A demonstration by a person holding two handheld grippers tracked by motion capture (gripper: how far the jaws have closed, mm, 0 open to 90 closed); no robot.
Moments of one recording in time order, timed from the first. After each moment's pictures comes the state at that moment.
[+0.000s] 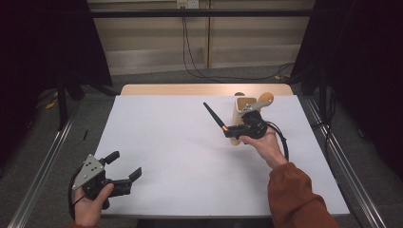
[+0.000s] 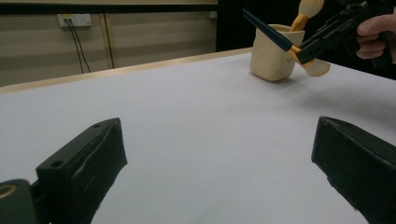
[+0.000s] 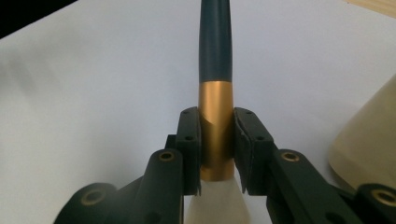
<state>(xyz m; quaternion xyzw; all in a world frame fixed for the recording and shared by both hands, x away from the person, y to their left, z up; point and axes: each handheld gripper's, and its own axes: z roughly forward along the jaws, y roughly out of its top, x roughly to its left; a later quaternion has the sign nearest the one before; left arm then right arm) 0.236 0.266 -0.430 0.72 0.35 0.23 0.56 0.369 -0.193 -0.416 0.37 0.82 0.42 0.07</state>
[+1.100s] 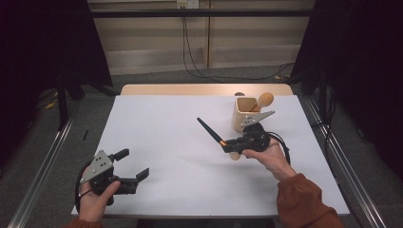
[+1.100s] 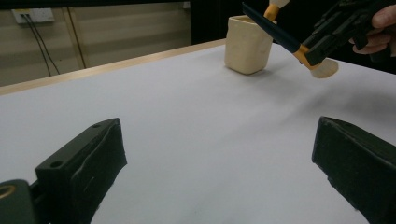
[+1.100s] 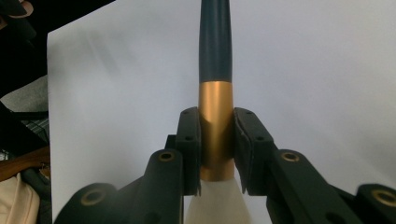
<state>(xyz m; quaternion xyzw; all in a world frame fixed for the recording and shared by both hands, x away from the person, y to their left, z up) 0.247 0.248 -0.424 0.75 0.30 0.19 0.56 0.329 -0.189 -0.412 0.31 0.84 0.44 0.01</state>
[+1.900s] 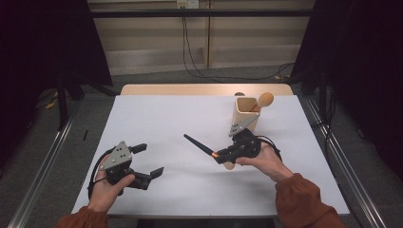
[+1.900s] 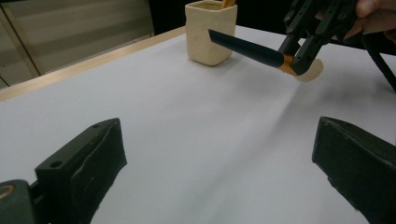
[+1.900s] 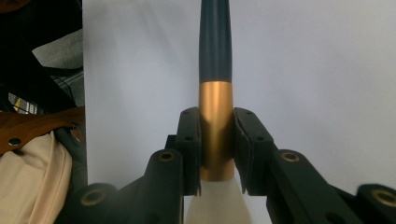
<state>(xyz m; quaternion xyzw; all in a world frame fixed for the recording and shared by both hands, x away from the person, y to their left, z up) 0.269 0.215 -0.415 0.79 0.23 0.15 0.54 0.319 -0.161 -0.410 0.24 0.88 0.40 -0.04</state>
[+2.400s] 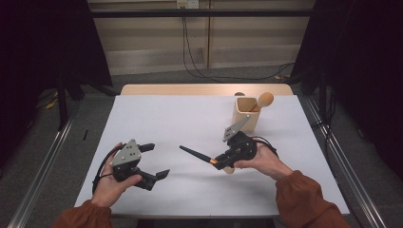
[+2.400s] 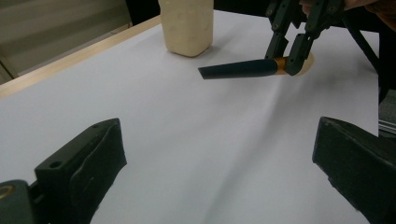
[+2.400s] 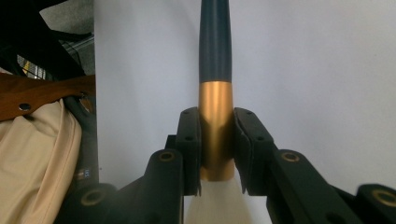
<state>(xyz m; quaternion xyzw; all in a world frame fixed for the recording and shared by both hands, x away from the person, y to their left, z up) 0.276 0.198 -0.408 0.83 0.19 0.13 0.51 0.317 -0.148 -0.410 0.20 0.91 0.35 -0.06</state>
